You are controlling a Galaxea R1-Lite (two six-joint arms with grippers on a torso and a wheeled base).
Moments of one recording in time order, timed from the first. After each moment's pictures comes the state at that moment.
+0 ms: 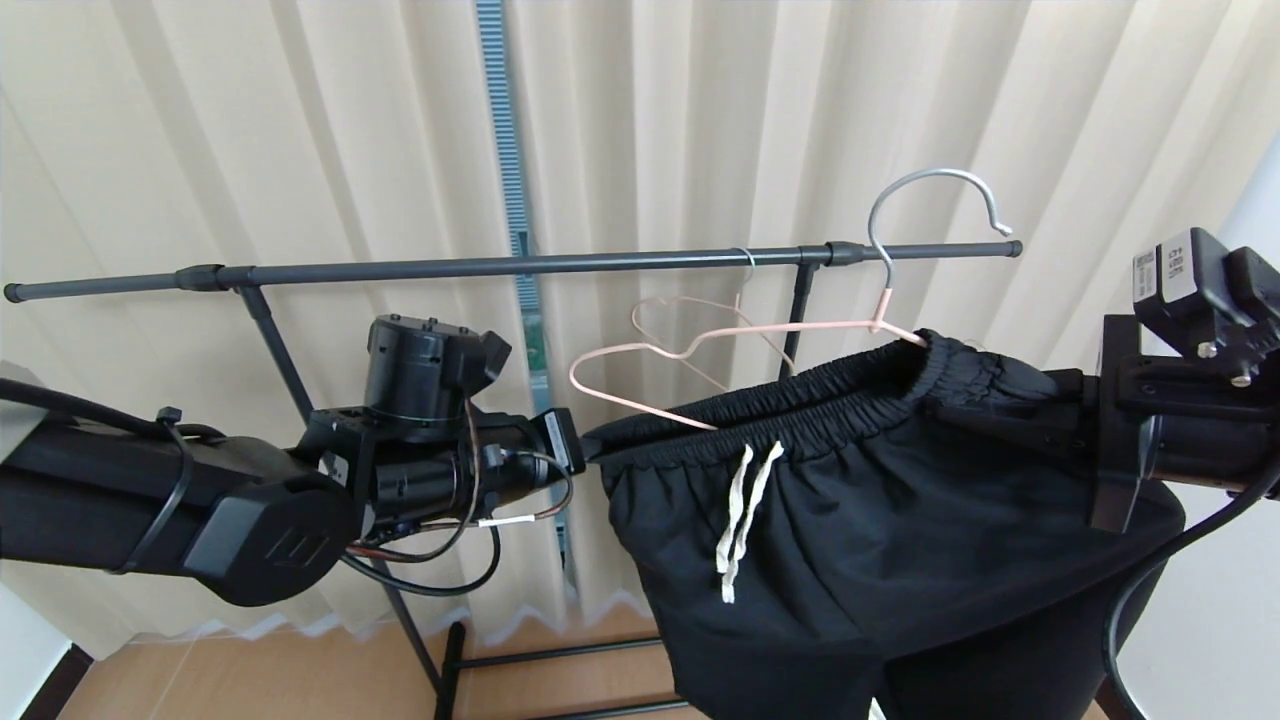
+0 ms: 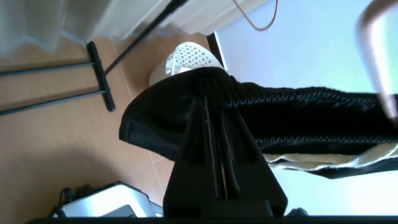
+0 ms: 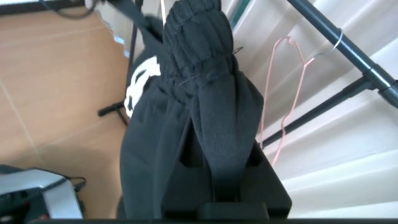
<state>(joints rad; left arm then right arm) -0.50 1.85 -0.92 -0.46 -0.18 -0.64 0.25 1.36 -0.85 -0.14 0.56 -0.55</state>
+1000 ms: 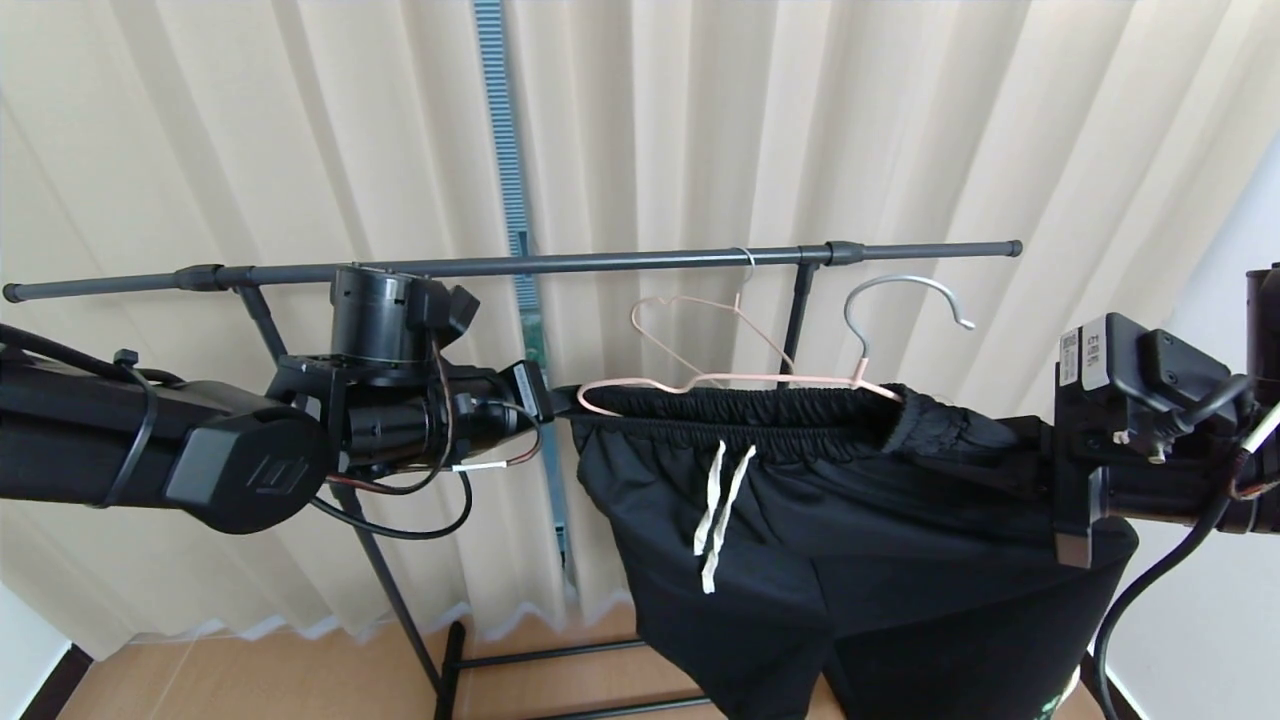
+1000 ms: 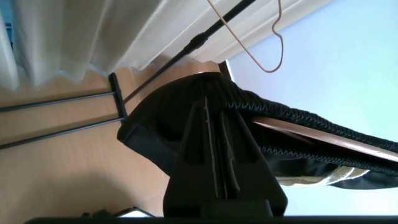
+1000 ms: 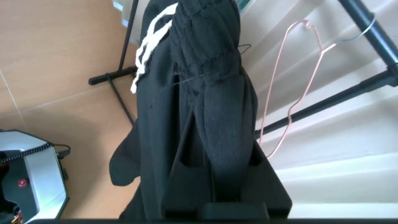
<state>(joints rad) -0.41 1.85 -1.05 -0.35 -0.18 -0.56 0.25 1.42 -0.79 -0.14 0.56 -0.71</state>
